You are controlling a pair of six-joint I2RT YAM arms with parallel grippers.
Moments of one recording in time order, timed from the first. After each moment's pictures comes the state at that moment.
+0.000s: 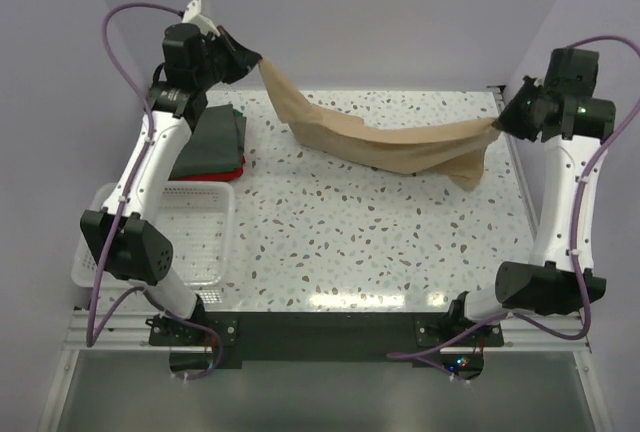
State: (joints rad) left arm -0.17 1.65 1.70 -0.28 0.24 -0.63; right arm -0.21 1.46 1.83 -1.17 -0.06 0.42
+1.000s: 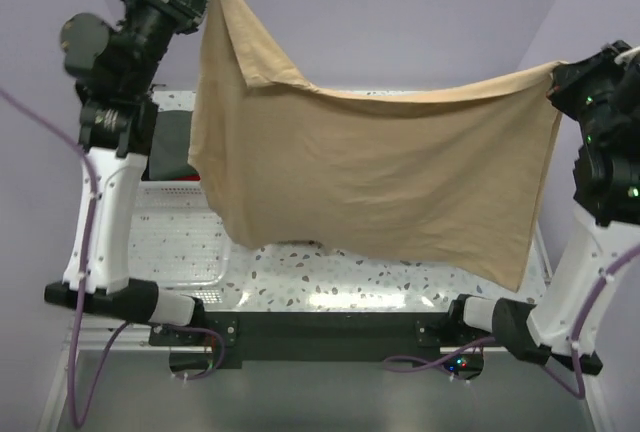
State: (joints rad) left arm -0.17 1.38 1.94 -0.08 0.21 -0.80; right arm -0.21 1.25 2.21 -1.04 0.07 0.45
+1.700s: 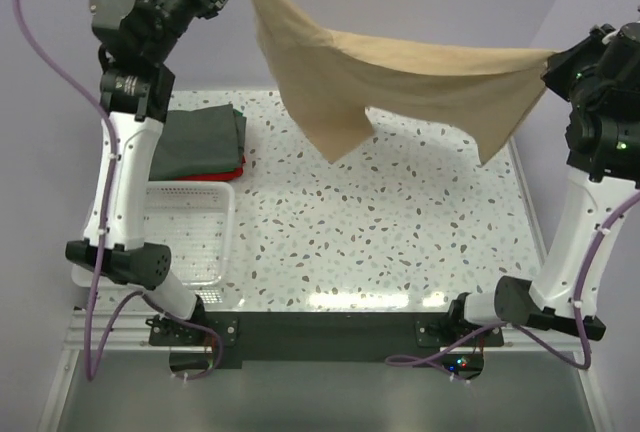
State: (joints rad) left arm -0.17 1.67 2.15 -0.14 0.34 -0.81; right arm -0.21 1.41 2.20 -1.00 0.10 0.45
